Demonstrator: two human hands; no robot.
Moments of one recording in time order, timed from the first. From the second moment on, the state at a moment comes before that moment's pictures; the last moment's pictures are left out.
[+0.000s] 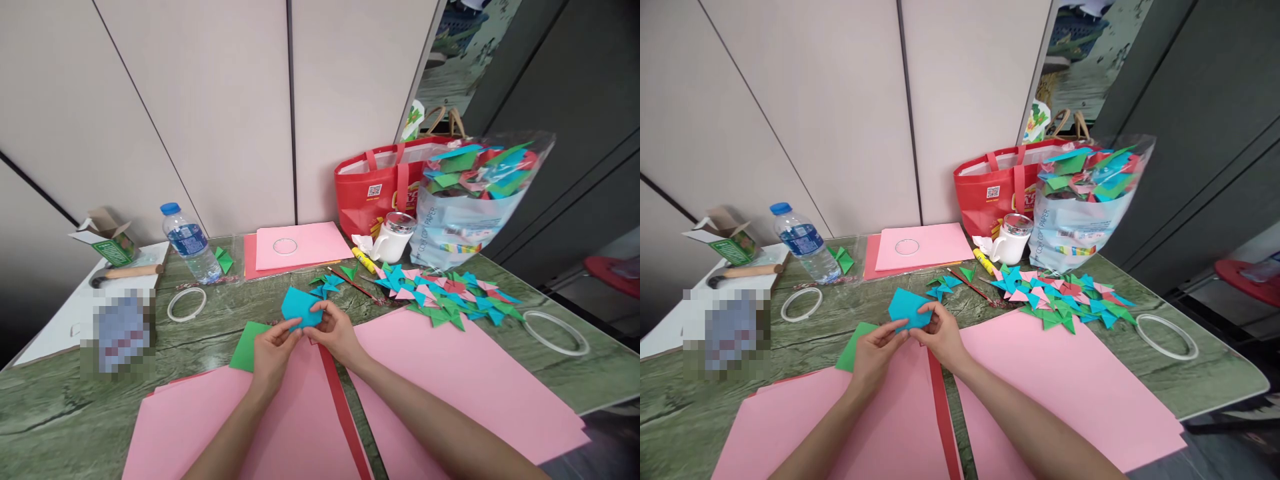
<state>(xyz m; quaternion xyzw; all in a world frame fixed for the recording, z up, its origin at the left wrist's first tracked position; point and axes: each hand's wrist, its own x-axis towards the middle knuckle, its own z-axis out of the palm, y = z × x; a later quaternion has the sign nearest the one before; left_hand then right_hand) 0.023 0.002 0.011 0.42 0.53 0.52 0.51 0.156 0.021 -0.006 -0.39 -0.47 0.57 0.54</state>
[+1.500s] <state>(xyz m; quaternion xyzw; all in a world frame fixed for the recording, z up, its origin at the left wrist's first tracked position) 0.013 0.009 0.012 0.42 0.54 0.51 0.52 0.159 0.028 -0.010 -0.37 -0.40 0.59 0.60</state>
